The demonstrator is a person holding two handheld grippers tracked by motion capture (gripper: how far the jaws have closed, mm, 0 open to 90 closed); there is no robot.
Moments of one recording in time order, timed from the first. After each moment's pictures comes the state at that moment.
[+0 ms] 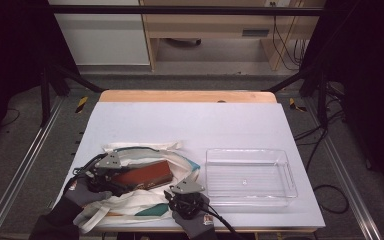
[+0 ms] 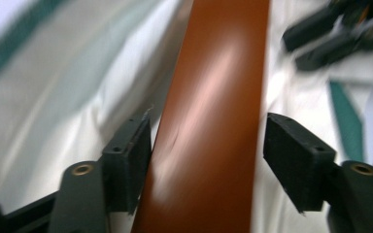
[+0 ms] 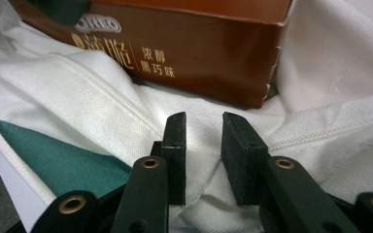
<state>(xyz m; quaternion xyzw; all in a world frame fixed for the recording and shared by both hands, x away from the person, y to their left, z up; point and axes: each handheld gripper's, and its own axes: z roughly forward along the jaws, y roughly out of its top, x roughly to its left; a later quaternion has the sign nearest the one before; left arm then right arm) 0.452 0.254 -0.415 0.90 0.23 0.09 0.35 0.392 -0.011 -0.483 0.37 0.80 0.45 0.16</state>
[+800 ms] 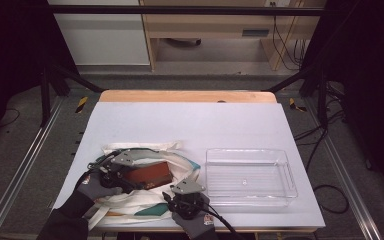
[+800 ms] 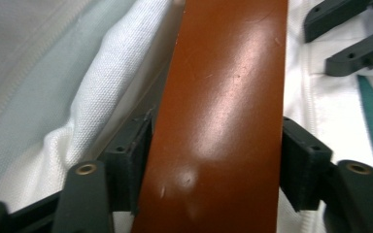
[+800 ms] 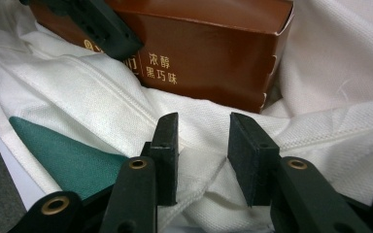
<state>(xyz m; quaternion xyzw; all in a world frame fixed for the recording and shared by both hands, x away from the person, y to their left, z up) 0.474 0.238 -0.435 0.92 0.22 0.05 0.32 0.392 -0.011 -0.482 0.36 0.80 0.46 0.15</state>
